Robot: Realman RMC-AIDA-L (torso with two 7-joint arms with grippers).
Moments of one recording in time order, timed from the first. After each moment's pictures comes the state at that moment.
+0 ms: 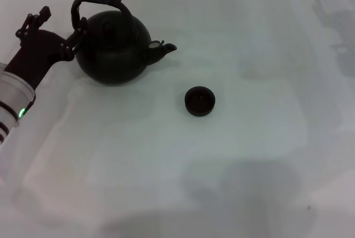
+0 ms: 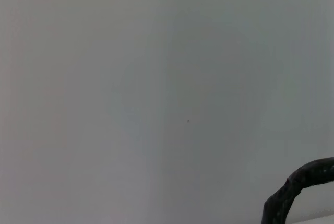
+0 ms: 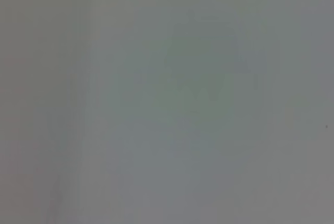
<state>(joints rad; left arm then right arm) -0.51 -2.08 0.28 -0.09 1.38 1.18 -0.23 0.63 2.03 -0.52 0.02 -0.86 -1.05 0.13</state>
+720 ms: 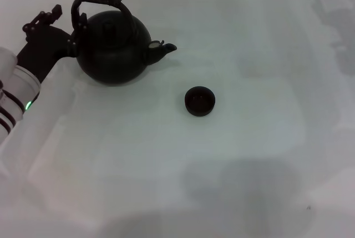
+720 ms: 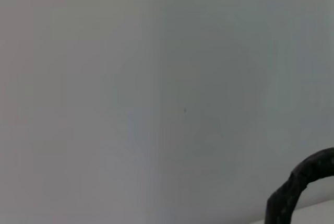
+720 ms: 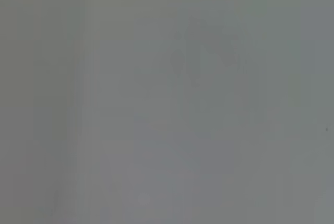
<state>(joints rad) -0.55 -2.08 0.28 -0.09 1.38 1.11 -0.19 0.64 2.03 -0.52 0.02 -0.85 -1.05 0.13</state>
